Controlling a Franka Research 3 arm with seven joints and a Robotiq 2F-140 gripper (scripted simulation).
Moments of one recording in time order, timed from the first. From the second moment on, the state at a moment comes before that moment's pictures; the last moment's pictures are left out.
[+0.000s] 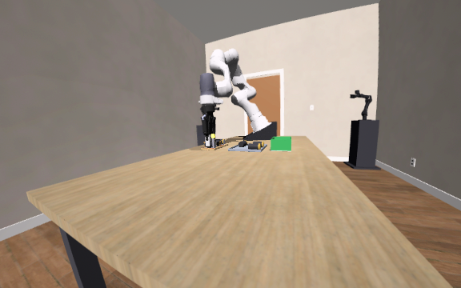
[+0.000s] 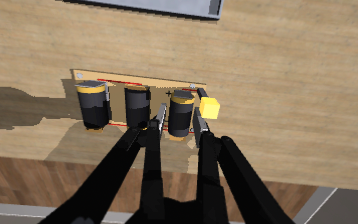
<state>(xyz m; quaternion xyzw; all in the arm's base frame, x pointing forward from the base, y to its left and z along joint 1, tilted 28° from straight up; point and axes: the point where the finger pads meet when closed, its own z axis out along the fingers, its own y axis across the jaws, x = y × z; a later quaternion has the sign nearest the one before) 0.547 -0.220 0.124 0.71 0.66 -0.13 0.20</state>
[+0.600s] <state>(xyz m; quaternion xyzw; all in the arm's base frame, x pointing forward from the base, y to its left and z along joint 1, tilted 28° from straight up) 0.548 -0.219 0.123 0.71 0.66 -0.13 0.20</state>
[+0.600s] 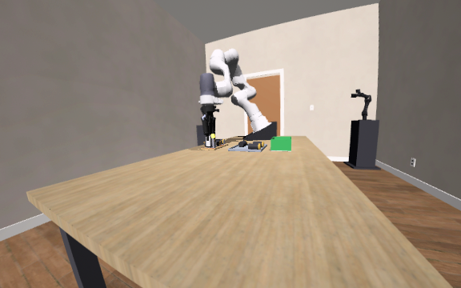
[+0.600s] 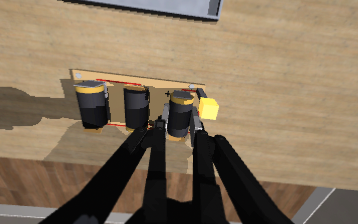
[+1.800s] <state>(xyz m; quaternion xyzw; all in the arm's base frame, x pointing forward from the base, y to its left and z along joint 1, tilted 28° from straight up) 0.548 -0.200 0.160 0.70 0.67 -0.12 0.20</state>
